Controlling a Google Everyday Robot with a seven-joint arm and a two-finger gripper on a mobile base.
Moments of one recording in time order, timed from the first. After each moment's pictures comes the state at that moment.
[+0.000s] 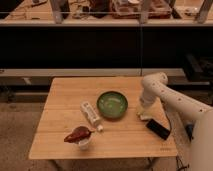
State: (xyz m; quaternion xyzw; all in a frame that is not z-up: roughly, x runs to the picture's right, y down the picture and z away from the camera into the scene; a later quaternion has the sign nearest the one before) arm 0.261 0.122 0.907 -0.29 0.16 0.49 0.81
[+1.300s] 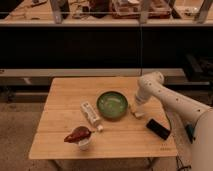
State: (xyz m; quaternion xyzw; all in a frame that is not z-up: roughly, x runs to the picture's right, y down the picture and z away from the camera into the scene) arm 0.214 0.115 0.908 -0.28 0.09 0.41 0.86
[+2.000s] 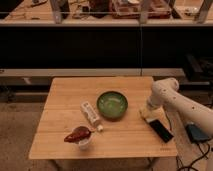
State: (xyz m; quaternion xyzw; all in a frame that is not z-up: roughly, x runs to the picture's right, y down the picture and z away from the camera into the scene) arm 0.285 0.132 0.898 -0.26 0.09 0.43 0.86
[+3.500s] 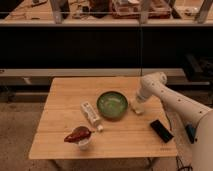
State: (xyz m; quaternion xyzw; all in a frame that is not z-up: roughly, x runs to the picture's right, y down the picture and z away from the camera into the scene) arm 0.213 0.094 0.916 -0.25 0.04 0.39 0.88
